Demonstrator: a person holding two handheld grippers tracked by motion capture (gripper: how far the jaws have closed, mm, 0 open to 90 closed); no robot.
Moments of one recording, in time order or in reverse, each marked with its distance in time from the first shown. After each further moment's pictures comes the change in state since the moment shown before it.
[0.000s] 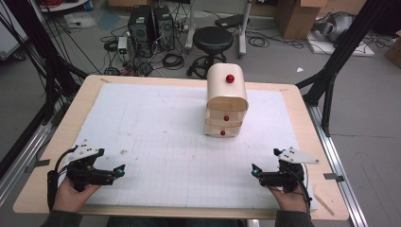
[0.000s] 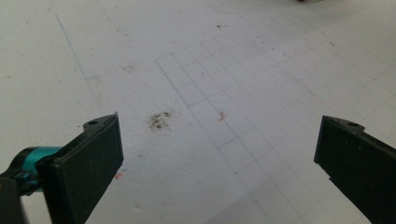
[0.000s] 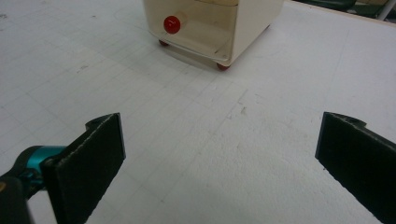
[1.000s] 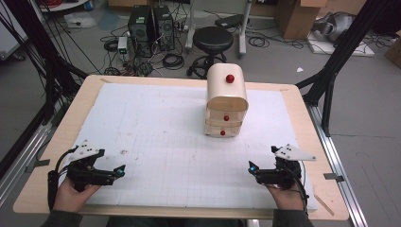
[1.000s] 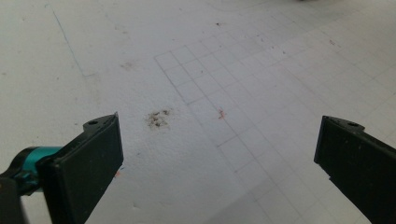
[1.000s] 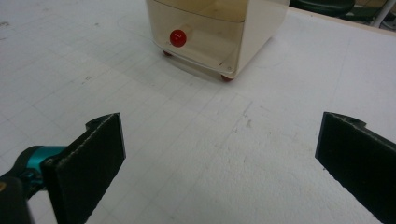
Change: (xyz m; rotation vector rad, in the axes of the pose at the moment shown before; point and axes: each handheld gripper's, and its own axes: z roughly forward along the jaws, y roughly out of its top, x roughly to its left) left arm 0.000 -0.001 0.001 0.004 -0.005 -0.001; right arm 0.009 0.013 0.002 -0.002 -0.011 -0.003
